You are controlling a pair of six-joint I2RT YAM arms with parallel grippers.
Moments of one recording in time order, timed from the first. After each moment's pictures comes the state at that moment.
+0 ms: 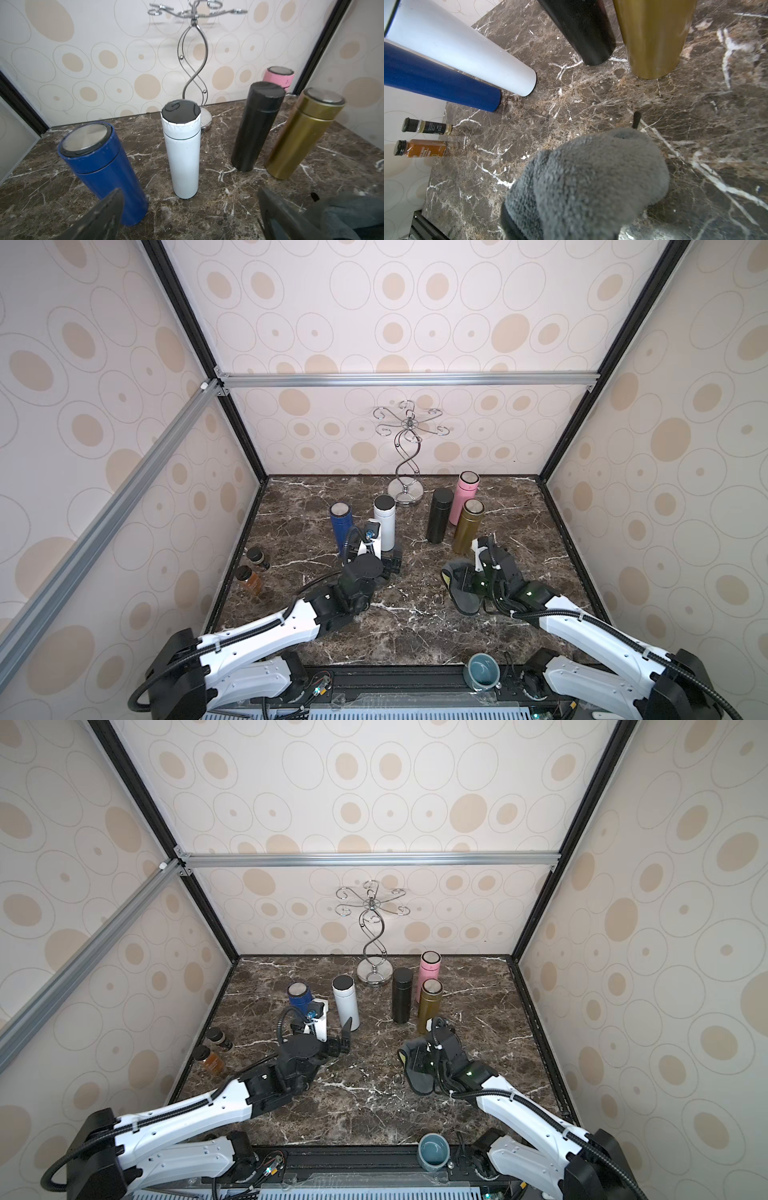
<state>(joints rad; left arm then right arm) -0.95 1.15 0.69 0.17 -0.74 -0.20 0.59 1.03 0.57 -0.28 0.00 0.73</state>
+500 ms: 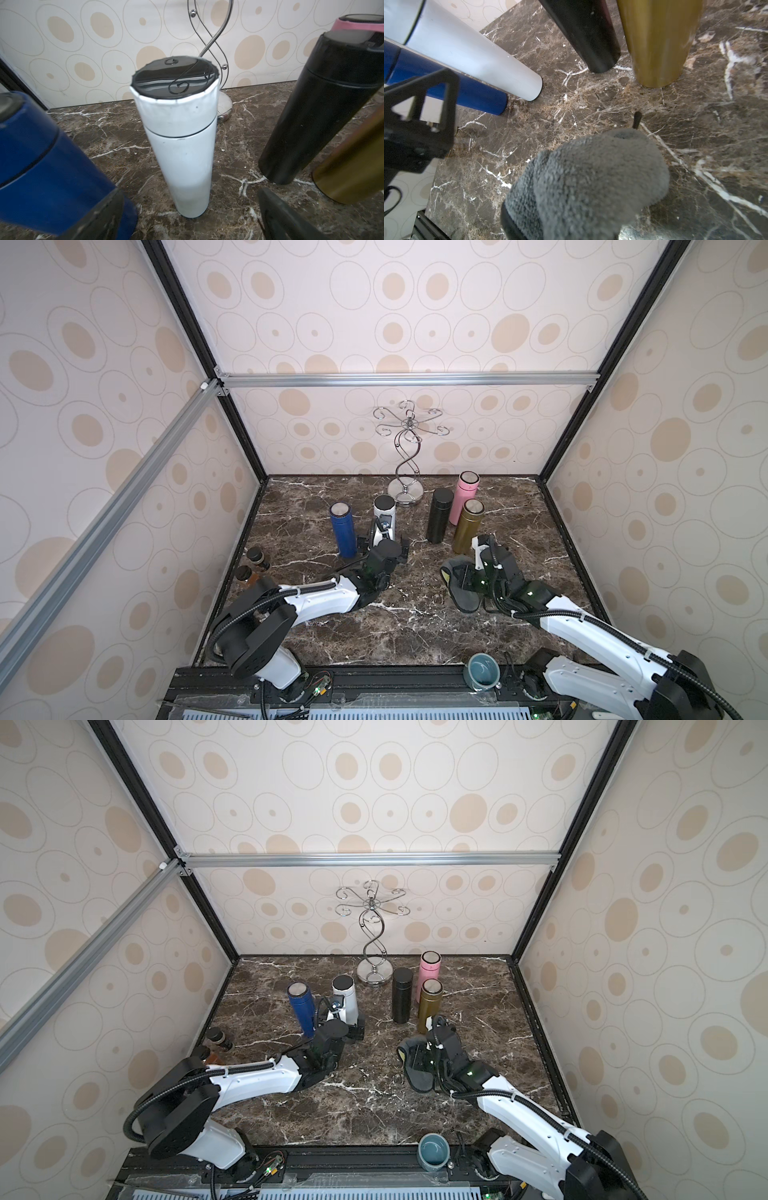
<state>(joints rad) -0.83 1.56 0.76 0.46 -0.71 -0.21 0.59 0.99 0.58 -0.27 0.00 0.72</state>
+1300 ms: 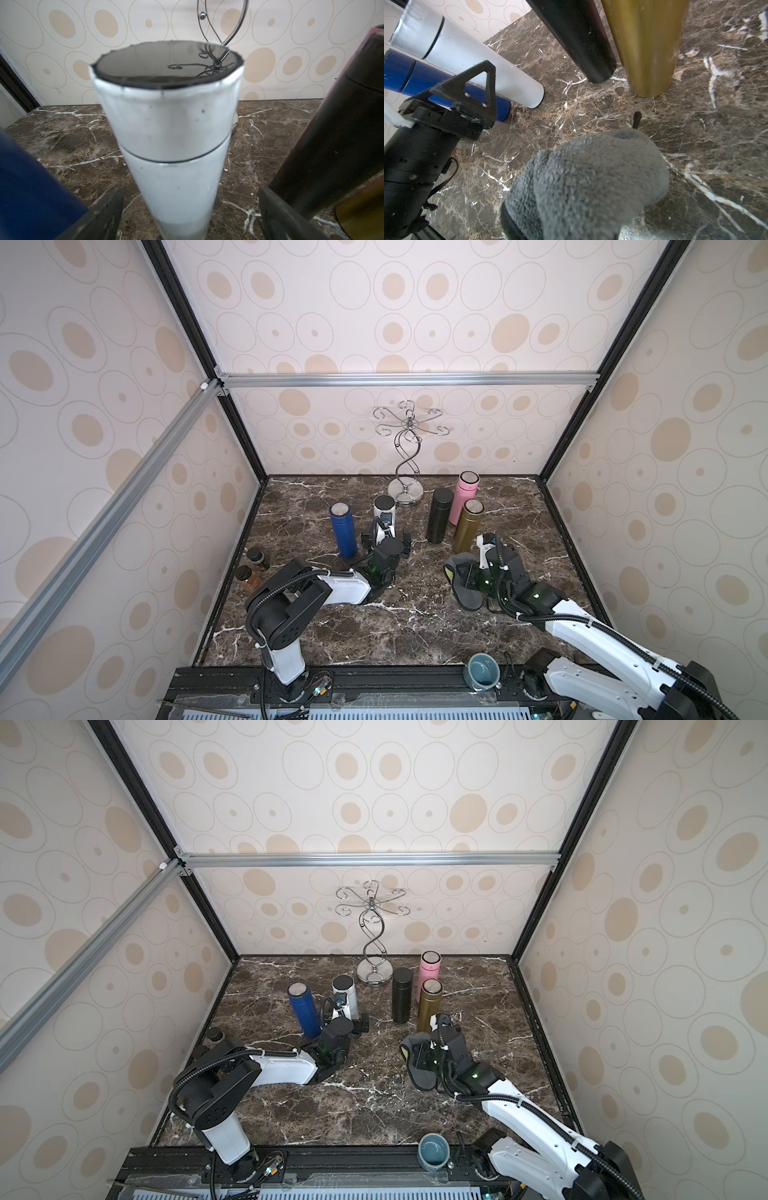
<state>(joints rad) -0.78 1.76 0.78 0.73 -0.74 -0.21 0.58 0.95 0.58 -0.28 0.02 0.71</state>
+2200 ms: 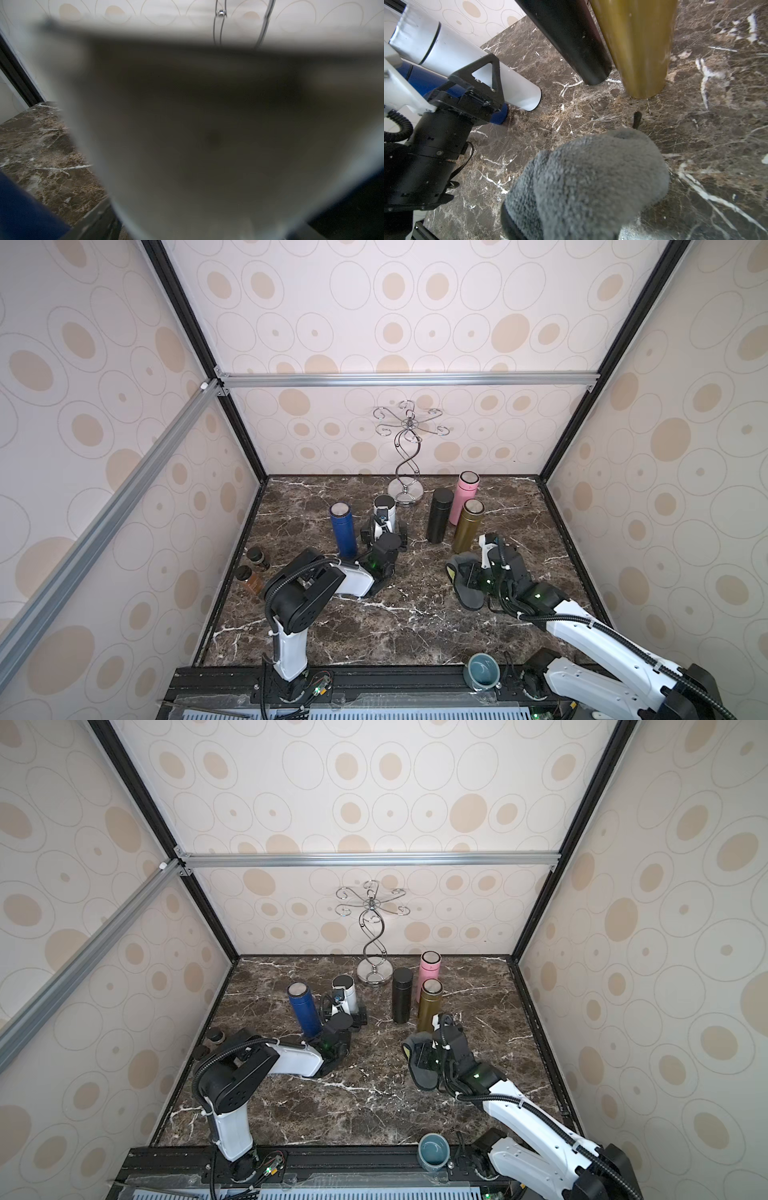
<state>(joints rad) -0.73 1.89 0.83 0.85 -0.74 -0.21 0.56 0.95 0.58 -0.29 0.02 0.71</state>
